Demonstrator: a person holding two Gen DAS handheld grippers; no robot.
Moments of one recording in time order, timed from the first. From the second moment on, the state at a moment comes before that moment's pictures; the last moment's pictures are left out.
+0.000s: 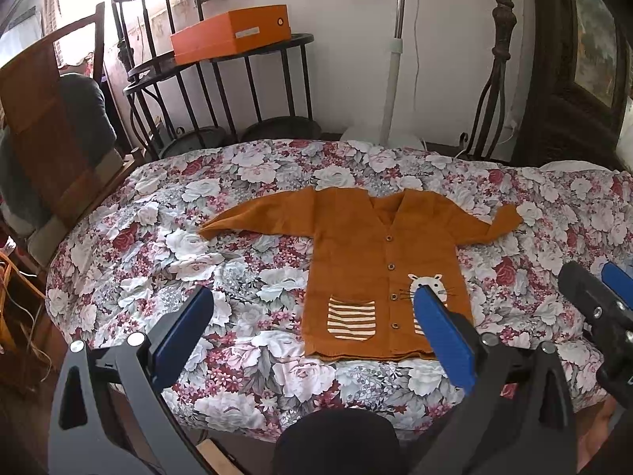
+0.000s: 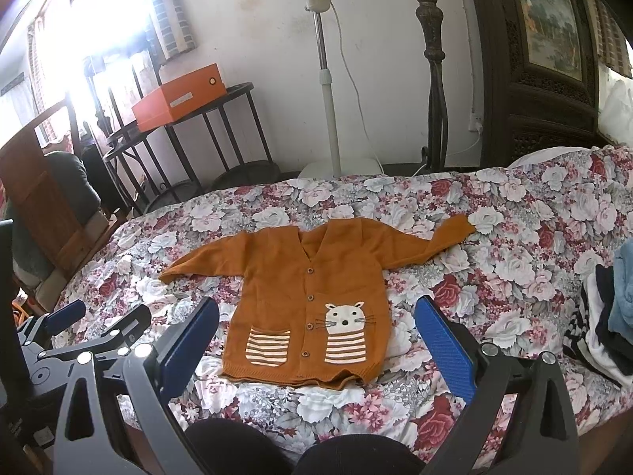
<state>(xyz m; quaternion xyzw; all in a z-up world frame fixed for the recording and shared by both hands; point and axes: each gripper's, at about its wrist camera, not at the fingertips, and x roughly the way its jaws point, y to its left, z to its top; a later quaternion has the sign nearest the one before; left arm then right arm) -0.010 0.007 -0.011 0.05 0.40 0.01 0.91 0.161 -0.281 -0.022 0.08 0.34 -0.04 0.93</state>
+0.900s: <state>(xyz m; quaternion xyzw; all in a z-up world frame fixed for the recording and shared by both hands) -0.006 0.008 -0.011 0.05 0.40 0.01 0.91 0.160 -0.283 -0.023 0.09 0.34 -0.04 0.93</state>
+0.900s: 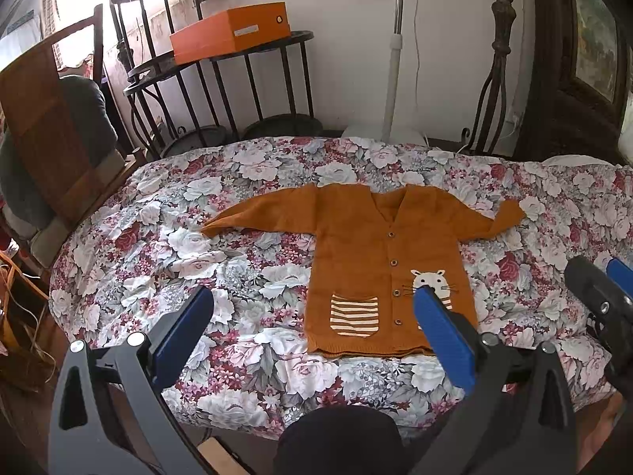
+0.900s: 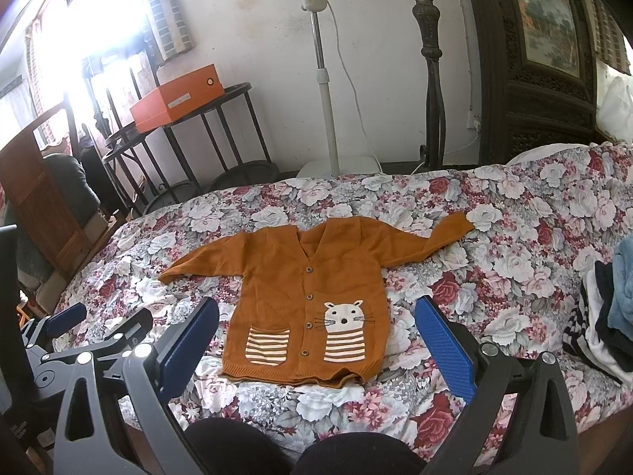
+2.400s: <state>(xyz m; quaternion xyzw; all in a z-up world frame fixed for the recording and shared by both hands) 0.162 0.007 -0.295 0.12 0.69 0.04 0.71 0.307 -0.347 -0.314 0.23 0.66 0.03 0.72</state>
